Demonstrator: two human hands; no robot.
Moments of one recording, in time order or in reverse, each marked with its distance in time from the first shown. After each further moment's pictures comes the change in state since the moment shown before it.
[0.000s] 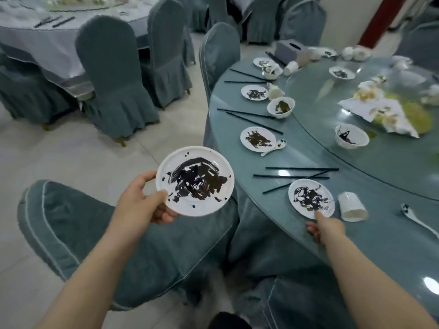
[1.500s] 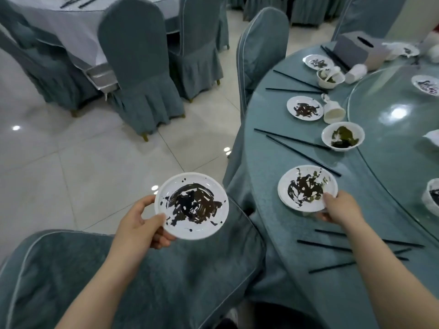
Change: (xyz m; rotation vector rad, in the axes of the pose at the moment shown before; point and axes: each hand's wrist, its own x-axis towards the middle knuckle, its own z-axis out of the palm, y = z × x) left_hand 0.177 -0.016 -0.031 0.018 0.144 -0.197; right_hand 0.064 -0.187 0.182 -0.577 -0.162 -0.420
